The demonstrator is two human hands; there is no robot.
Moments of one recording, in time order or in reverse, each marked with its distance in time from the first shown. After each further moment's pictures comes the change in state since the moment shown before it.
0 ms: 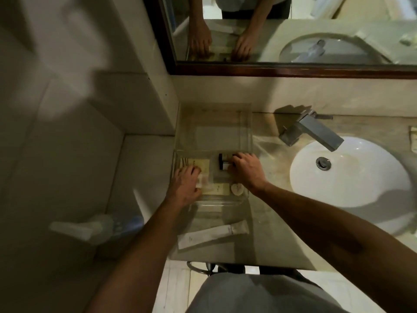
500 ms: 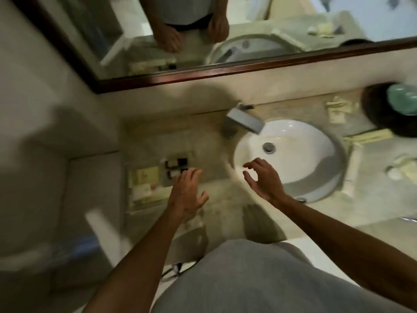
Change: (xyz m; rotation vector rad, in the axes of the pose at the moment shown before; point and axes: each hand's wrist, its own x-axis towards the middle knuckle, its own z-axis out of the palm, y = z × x) left_hand 0.013 0.161 0.005 -0.090 0.095 0.170; right_hand -0.171 0.123 -0.071 0.254 0.295 0.296
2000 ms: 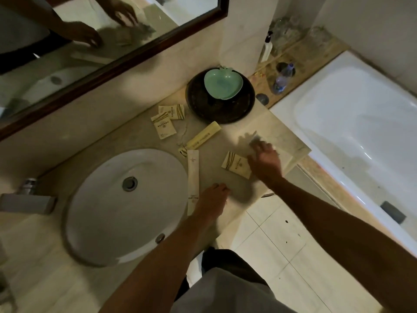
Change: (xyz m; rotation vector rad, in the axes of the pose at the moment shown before) left_hand 0.178 0.536 0.228 0.090 -0.406 0.647; right_hand -0.130 0.471 -0.270 -0.305 0.095 0.642
